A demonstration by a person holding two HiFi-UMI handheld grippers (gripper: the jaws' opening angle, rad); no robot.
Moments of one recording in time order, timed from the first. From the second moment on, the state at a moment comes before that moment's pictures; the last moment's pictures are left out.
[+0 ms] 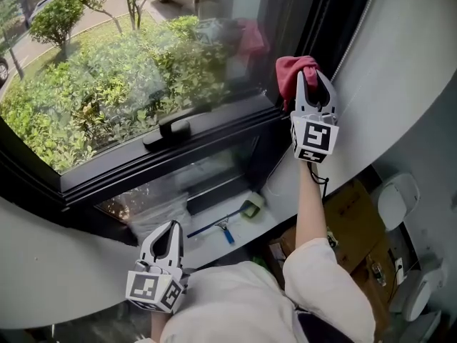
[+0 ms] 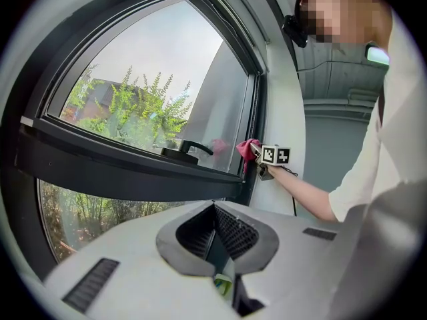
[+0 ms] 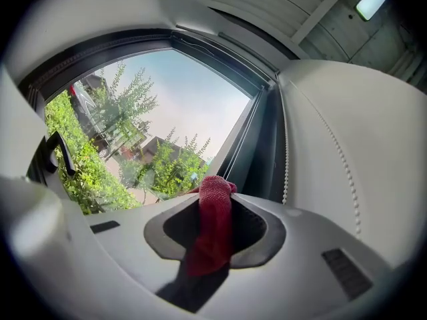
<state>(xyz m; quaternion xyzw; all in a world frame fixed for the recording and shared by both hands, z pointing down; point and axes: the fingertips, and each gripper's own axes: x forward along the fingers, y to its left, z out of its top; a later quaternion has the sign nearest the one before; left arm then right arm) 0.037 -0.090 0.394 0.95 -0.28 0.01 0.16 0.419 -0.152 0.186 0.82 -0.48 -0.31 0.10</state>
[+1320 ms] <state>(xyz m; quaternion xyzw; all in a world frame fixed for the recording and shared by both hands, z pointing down) 0.044 -0.084 0.390 0.95 -0.27 0.02 0.15 0.422 -0.154 0.279 0.82 -0.50 -0.24 0.14</state>
